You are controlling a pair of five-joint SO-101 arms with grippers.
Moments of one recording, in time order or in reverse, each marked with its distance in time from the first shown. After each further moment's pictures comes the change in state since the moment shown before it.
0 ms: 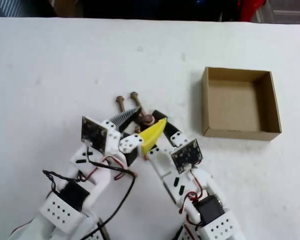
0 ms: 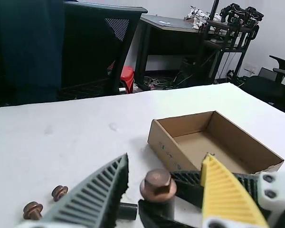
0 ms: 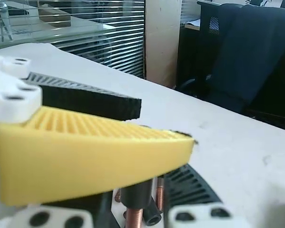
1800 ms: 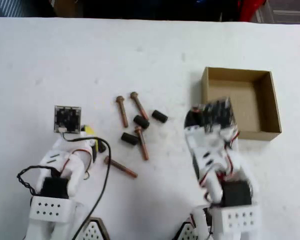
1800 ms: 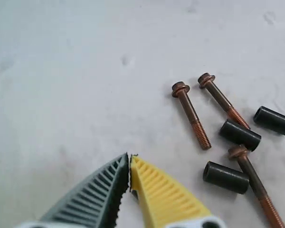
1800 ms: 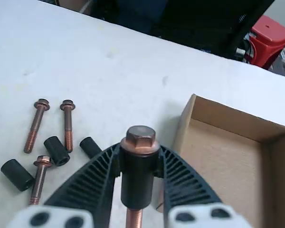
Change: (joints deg) left arm -30.1 0.0 1.0 28.2 -7.3; right arm 24.6 30.1 -39.3 30.2 6.2
